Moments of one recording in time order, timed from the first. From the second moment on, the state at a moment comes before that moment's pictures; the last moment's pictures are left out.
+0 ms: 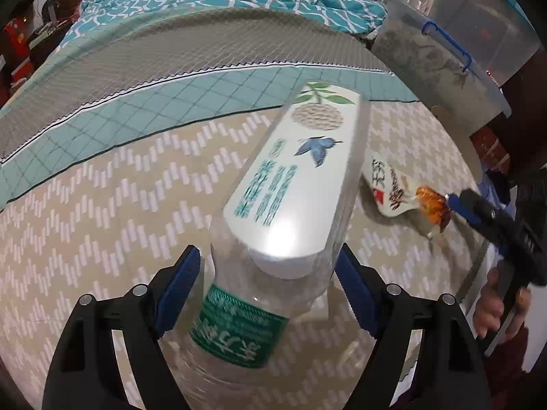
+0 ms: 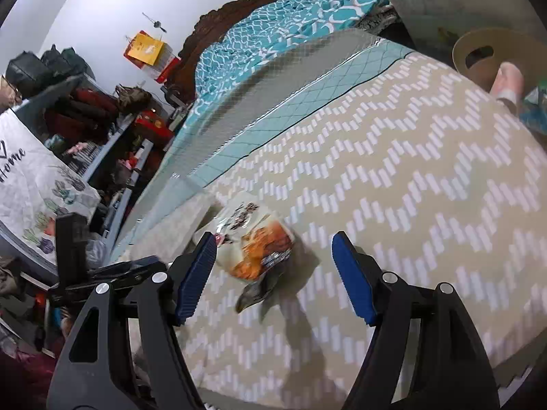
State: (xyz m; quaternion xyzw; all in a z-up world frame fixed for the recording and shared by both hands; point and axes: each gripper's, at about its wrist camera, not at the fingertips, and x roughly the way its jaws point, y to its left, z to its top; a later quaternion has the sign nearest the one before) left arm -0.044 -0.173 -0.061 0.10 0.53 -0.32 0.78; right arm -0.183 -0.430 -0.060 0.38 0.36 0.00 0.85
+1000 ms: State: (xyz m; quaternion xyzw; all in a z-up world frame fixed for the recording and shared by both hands) left arm -0.094 -0.558 -0.038 0.26 0.45 -0.51 0.68; right arm -0.294 -0.658 -0.047 0.45 0.21 -0.27 0.83
